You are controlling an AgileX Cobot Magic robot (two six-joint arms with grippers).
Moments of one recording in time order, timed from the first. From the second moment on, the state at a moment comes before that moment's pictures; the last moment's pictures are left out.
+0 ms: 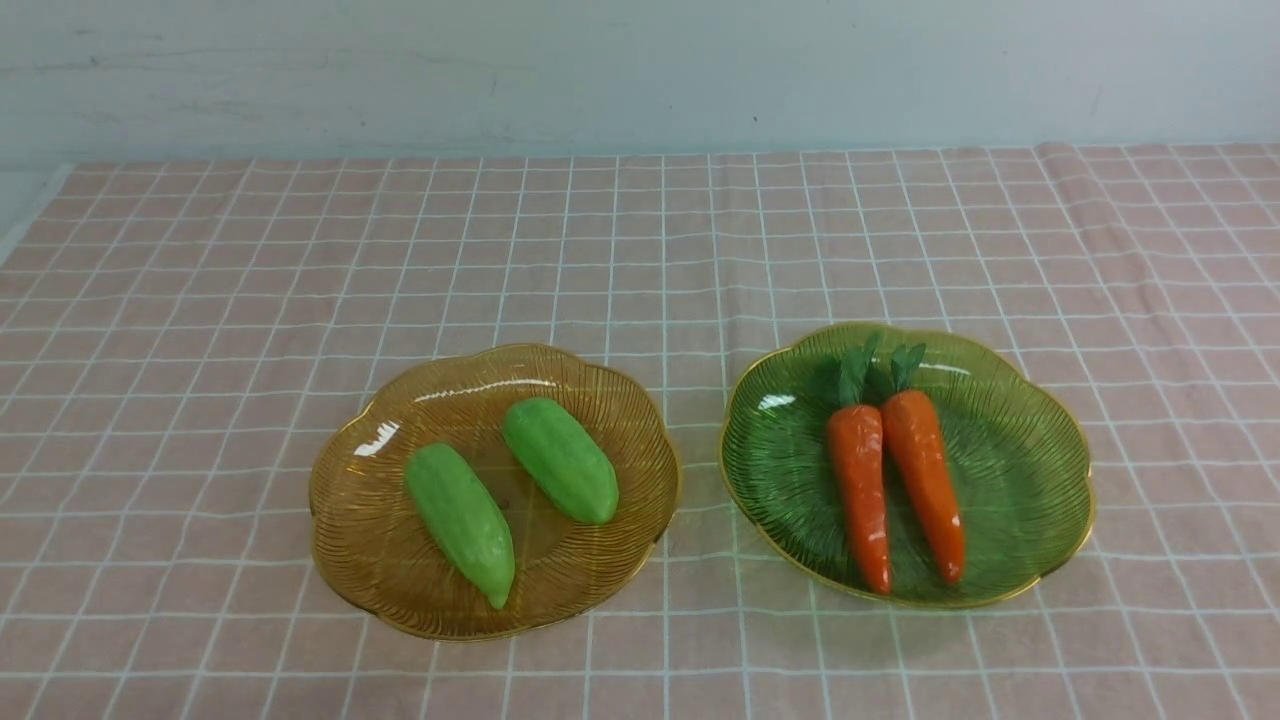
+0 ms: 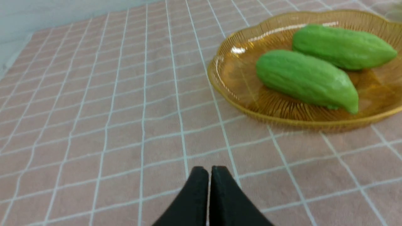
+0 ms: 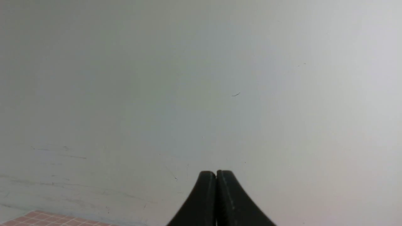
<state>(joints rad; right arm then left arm) 0.45 -0.01 -0.45 -0.63 0.34 0.56 -0.11 0.00 0.02 0.01 0.42 0.12</state>
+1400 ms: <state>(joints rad) 0.45 -0.01 -0.45 -0.01 0.27 0.03 -0.11 0.00 0.02 0.01 0.40 0.12</state>
